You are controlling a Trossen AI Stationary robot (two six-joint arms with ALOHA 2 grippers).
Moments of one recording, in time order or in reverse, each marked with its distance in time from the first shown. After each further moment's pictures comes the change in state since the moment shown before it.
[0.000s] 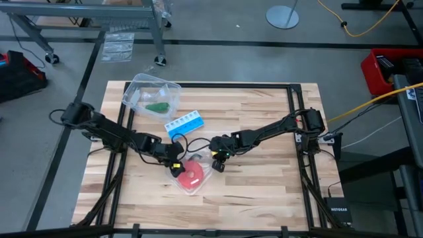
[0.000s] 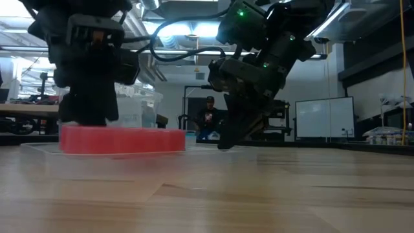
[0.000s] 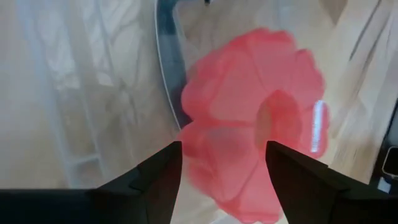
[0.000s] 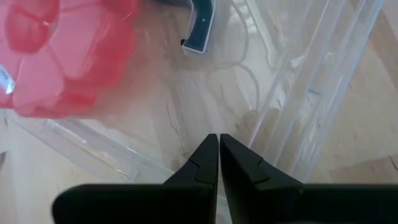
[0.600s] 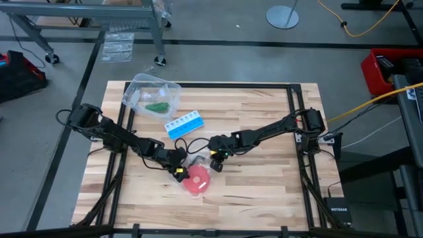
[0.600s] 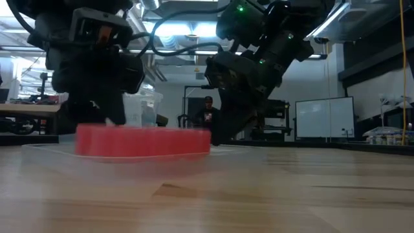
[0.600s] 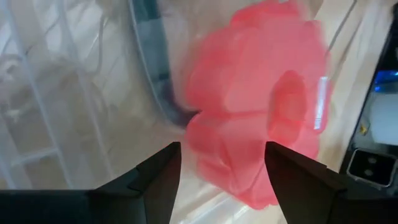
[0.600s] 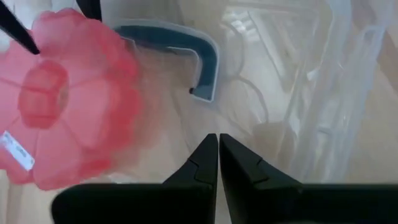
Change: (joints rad) left arm -0.052 0.123 0.000 0.199 0.038 -0.133; right arm 0.000 -0.001 0.000 0.059 -0.005 0.029
